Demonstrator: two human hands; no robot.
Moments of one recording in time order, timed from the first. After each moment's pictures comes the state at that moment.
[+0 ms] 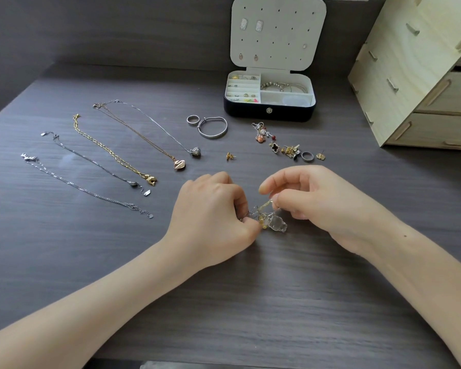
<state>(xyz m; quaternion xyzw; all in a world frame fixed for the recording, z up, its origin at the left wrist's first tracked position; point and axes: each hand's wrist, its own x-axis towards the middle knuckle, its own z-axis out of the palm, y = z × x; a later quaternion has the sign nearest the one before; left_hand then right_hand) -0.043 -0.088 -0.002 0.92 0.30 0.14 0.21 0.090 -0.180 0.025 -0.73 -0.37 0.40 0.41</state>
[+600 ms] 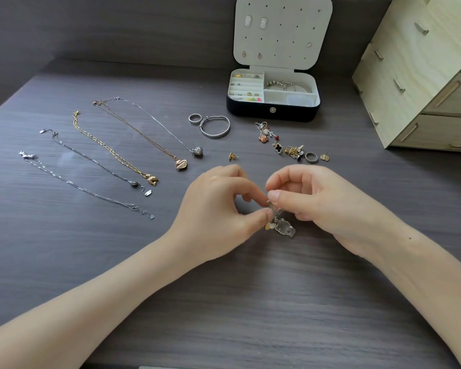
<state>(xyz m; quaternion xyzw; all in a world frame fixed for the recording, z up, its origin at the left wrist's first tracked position) -0.040 -0.078 -0.008 0.88 0.22 0.25 0.33 0.091 -0.179 0.025 -0.69 -0.38 0.43 0.44</state>
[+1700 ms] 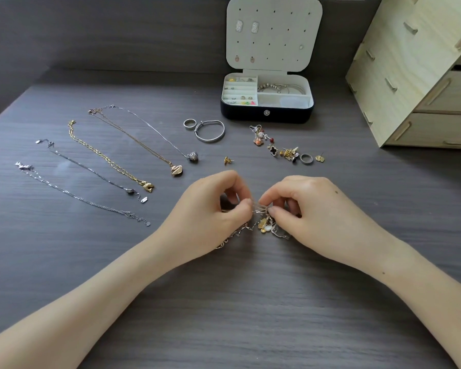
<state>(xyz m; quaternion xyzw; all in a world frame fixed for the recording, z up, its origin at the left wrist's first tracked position) -0.043 -0.070 -0.007 0.86 0.23 0.20 0.41 0.091 -0.185 0.014 -0.77 -0.57 0.14 0.24</state>
